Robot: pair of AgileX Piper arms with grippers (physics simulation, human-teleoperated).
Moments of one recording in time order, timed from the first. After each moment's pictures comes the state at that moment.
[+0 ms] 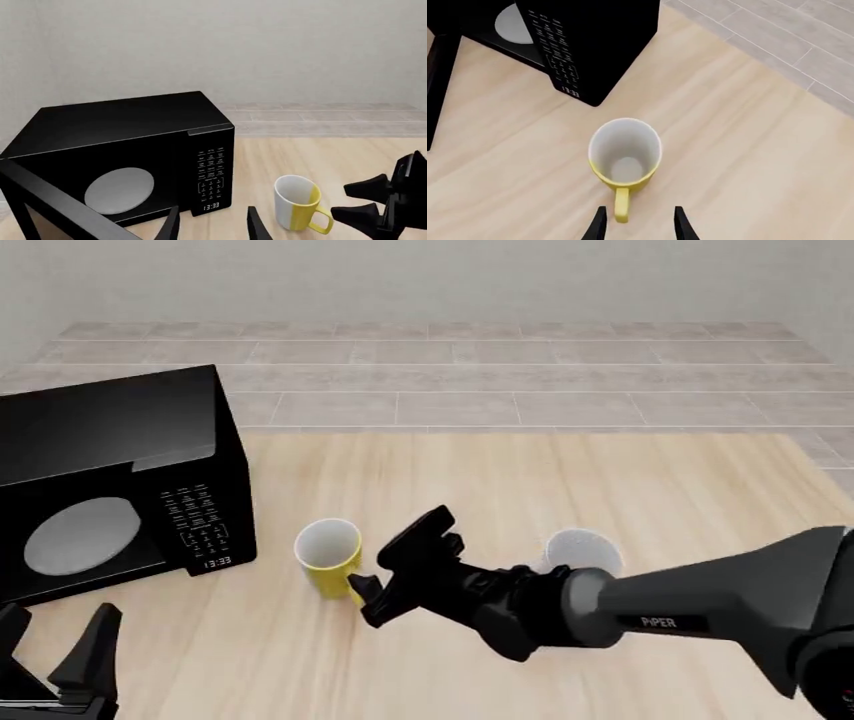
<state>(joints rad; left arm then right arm) 0.00 0.01 0.00 0.00 0.00 0.82 1.88 -0.91 -0.39 -0.02</state>
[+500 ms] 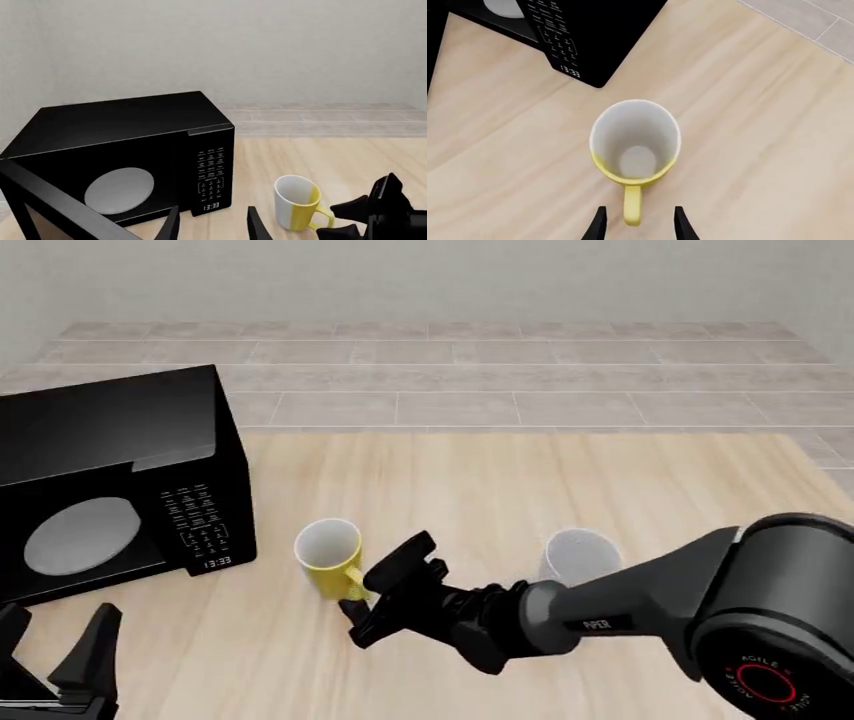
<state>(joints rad) 0.00 0.01 0.00 0.00 0.00 0.85 2.03 -0.96 -0.42 0.03</state>
